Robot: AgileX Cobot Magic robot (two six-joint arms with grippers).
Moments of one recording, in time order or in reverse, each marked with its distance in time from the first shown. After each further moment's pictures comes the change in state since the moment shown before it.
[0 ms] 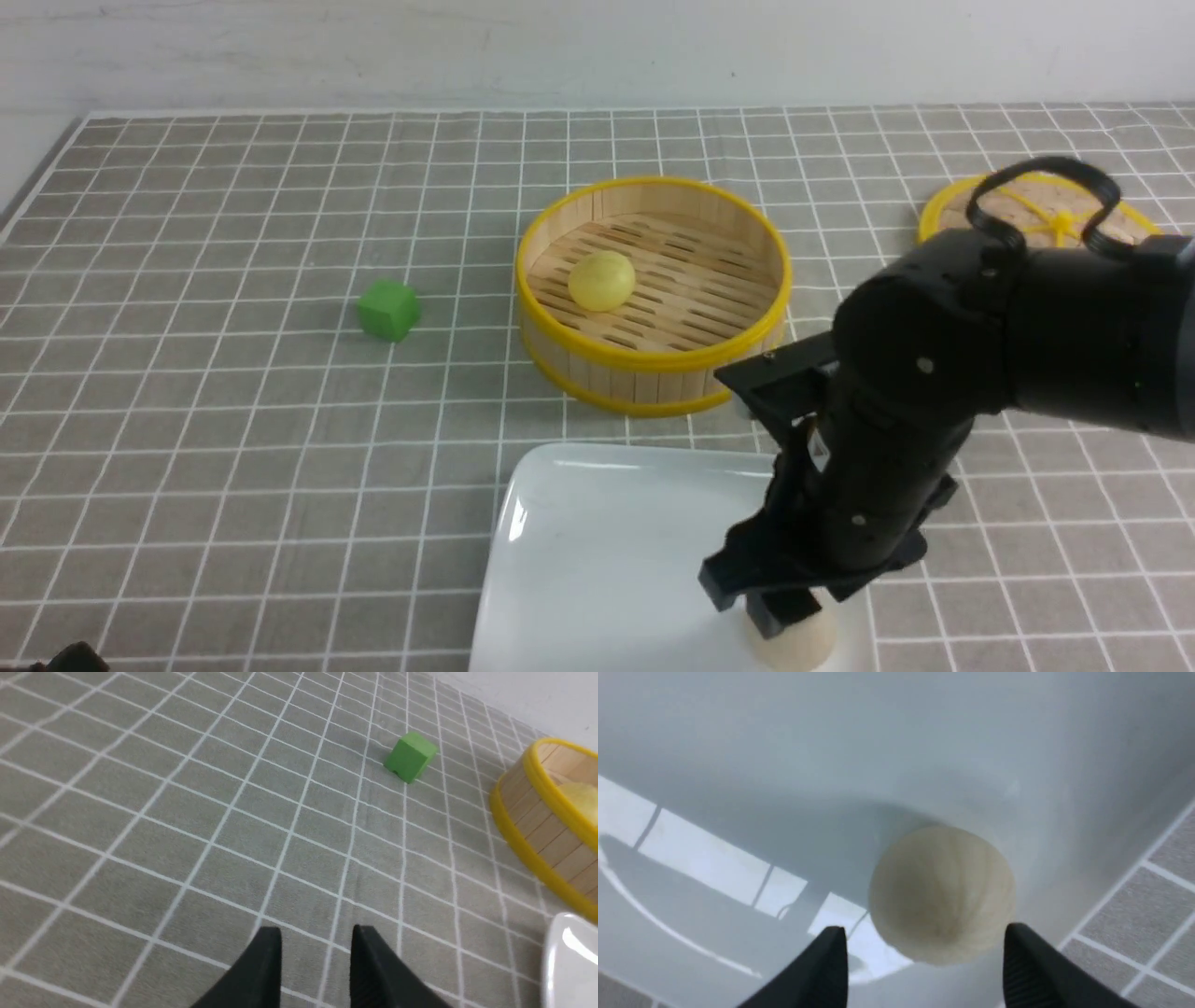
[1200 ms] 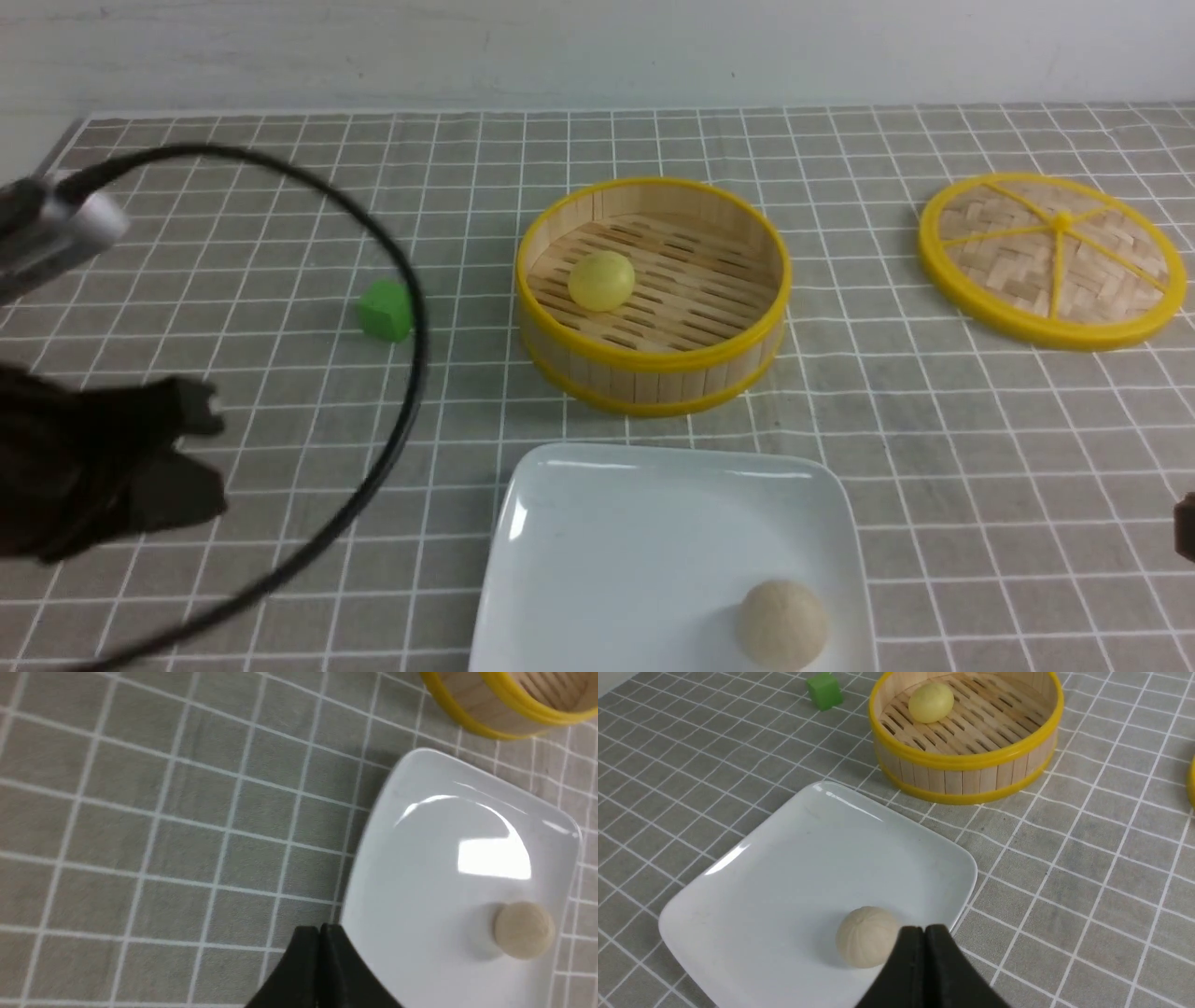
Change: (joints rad) right arm 0.000 -1.183 0.579 -0.226 -0.339 0.045; left arm -0.026 1.053 -0.919 -0.416 0.622 0.426
